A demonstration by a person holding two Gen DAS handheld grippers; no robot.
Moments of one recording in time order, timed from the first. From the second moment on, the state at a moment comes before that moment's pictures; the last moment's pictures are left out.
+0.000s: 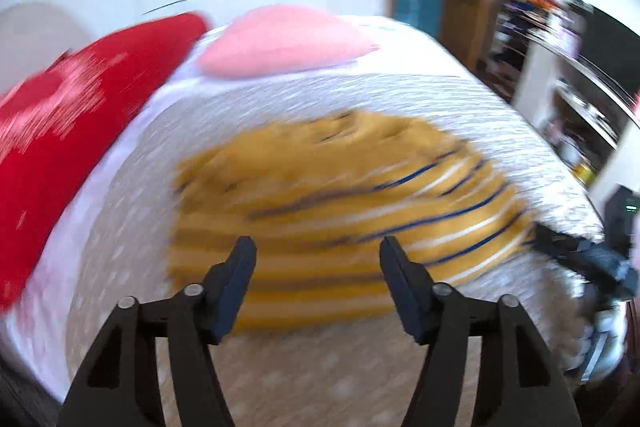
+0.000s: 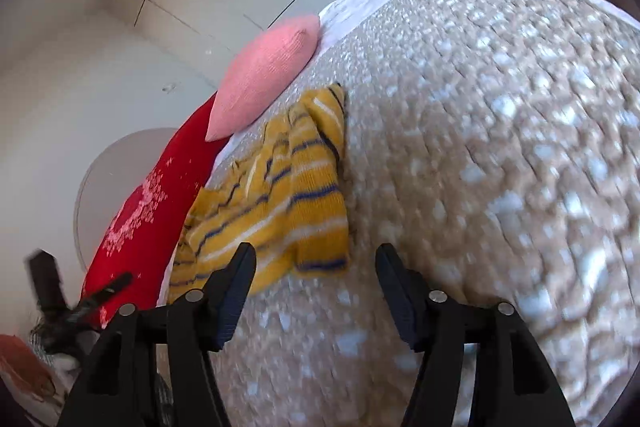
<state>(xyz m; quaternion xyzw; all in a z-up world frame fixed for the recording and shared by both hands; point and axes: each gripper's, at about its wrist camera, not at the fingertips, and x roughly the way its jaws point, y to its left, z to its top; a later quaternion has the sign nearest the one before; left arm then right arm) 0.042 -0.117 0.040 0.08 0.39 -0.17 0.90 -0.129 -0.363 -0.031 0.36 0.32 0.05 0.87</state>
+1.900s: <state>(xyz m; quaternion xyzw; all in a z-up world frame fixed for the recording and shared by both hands) 0.230 -0.088 0.045 0.03 0.52 -0.20 0.83 0.012 -0.130 0.045 0.29 0.38 0.23 0.85</state>
